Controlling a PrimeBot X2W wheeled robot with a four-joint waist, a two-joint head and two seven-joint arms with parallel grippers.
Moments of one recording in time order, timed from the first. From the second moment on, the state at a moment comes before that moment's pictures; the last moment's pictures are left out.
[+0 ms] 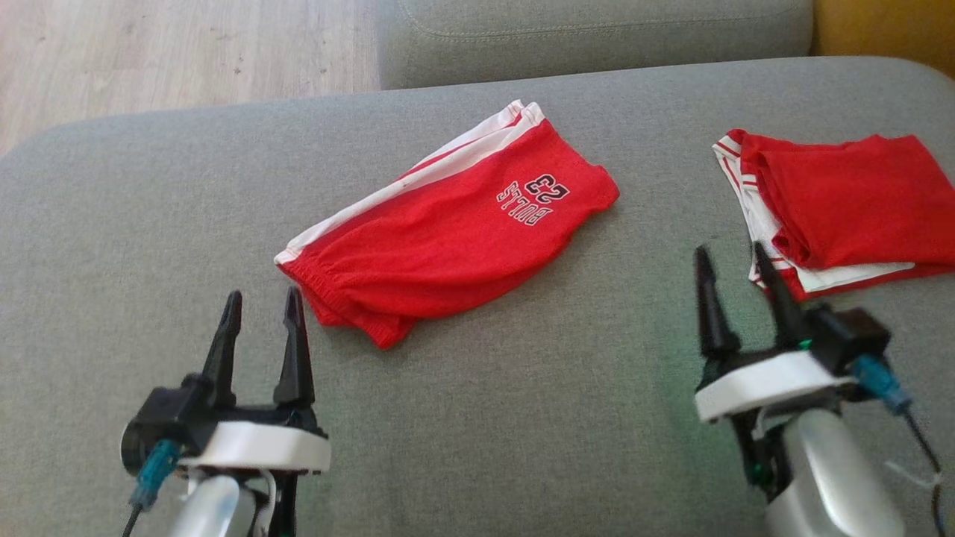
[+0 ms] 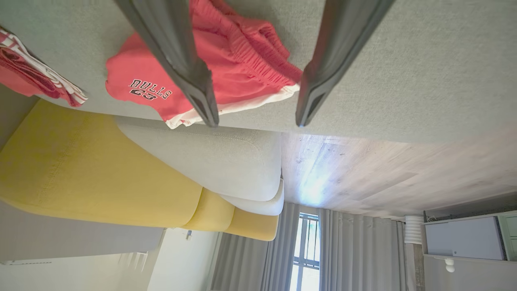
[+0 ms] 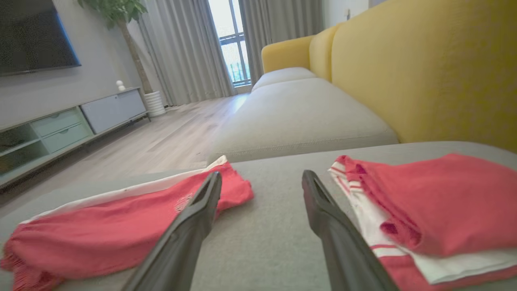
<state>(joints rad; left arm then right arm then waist) -0.14 0.22 -0.35 0.19 -0.50 0.11 -0.25 -0.23 -0.06 0.08 0.41 0.21 0.12 -0.25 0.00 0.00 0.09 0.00</state>
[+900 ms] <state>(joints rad) -0.18 0.10 -0.22 0.28 -0.35 -0.06 -0.25 -0.34 -0.05 0.12 0.47 0.54 0.12 -0.12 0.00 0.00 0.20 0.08</state>
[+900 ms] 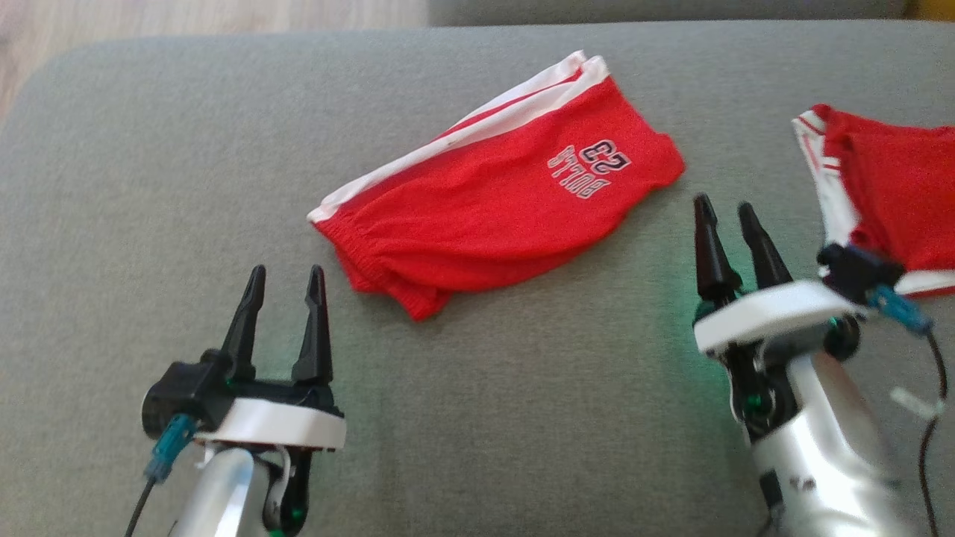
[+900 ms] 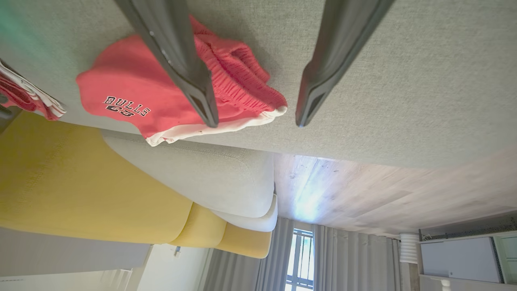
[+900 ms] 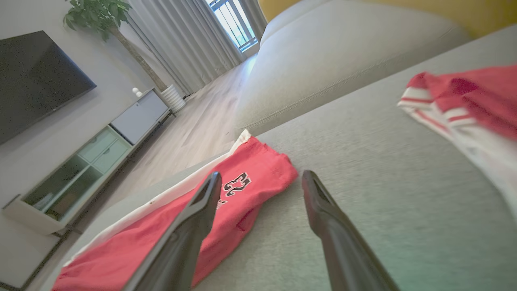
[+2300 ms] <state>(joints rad) -0.29 0.04 -0.29 0.32 -0.36 -0.10 -0.25 -0.99 -0.10 -0.10 1.27 0.47 0.12 -0.09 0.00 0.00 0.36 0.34</state>
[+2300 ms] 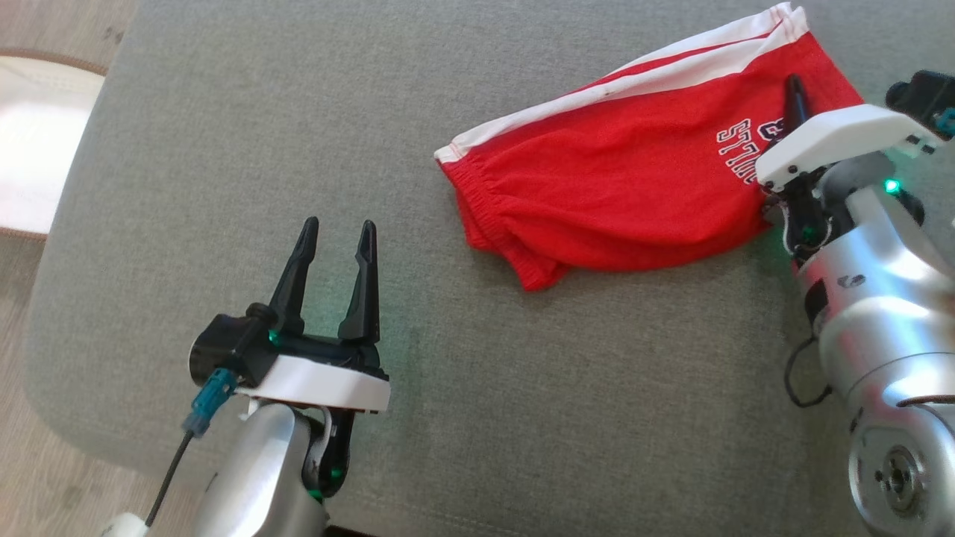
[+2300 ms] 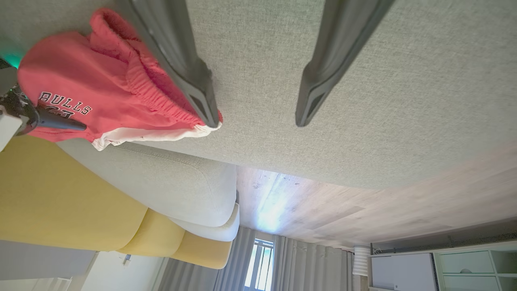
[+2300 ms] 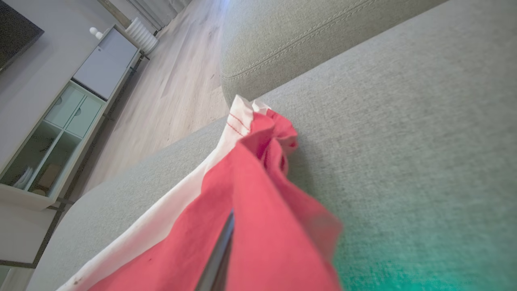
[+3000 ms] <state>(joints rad) -0.24 0.04 -0.25 0.32 -0.34 -0.10 -0.25 -0.81 -0.07 -0.28 1.25 0.46 0.12 -0.26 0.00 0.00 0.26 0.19</state>
